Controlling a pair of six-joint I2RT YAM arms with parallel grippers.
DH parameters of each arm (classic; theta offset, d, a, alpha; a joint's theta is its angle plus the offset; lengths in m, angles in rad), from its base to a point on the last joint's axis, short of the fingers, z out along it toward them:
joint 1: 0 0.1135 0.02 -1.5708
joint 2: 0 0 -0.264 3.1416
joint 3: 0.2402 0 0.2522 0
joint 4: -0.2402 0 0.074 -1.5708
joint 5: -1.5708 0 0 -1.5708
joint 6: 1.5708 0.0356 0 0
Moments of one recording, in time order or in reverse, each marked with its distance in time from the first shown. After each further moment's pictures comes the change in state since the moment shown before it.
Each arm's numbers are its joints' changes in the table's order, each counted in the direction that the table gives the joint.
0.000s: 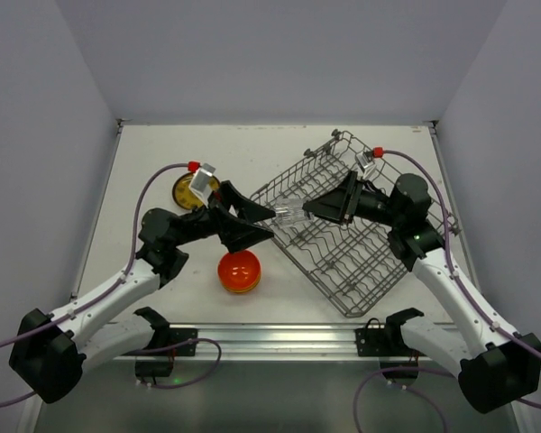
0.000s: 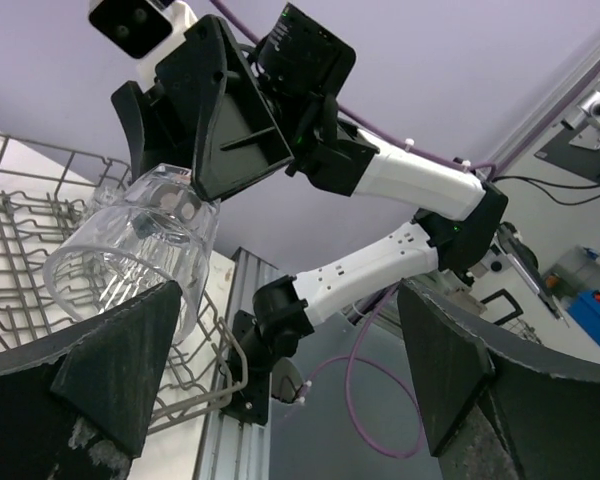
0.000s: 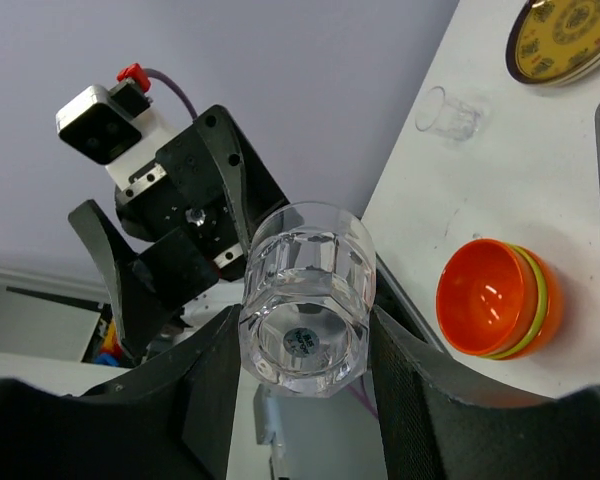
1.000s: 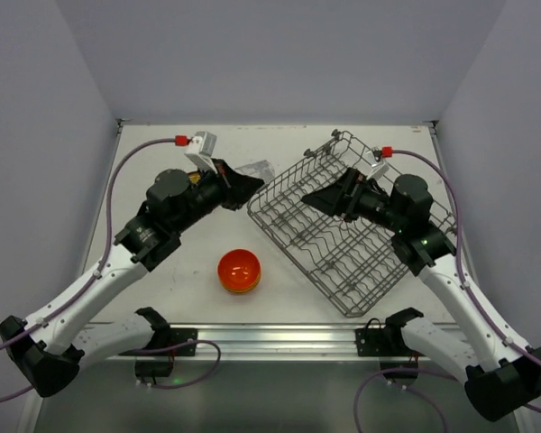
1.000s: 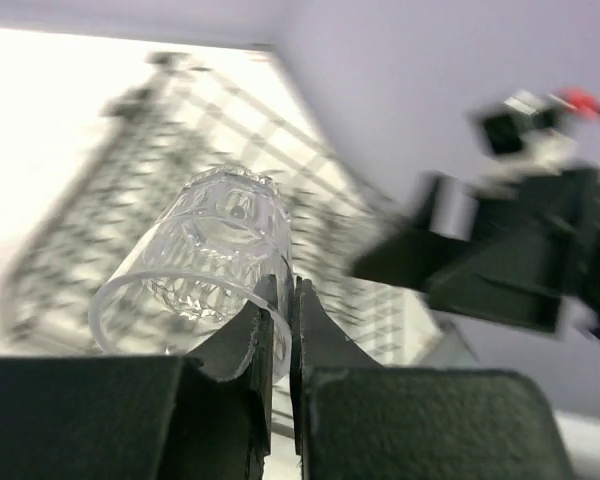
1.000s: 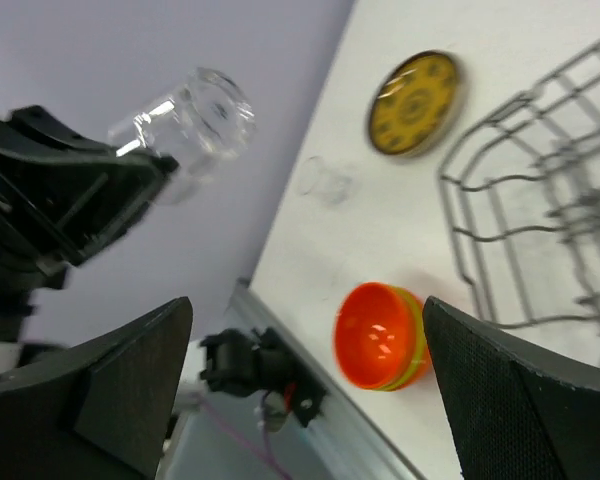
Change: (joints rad) left arm -0.090 0.014 0.404 -0.853 0.619 0.305; right arm 0.068 -0.041 0.080 -0.202 -0.283 -0.221
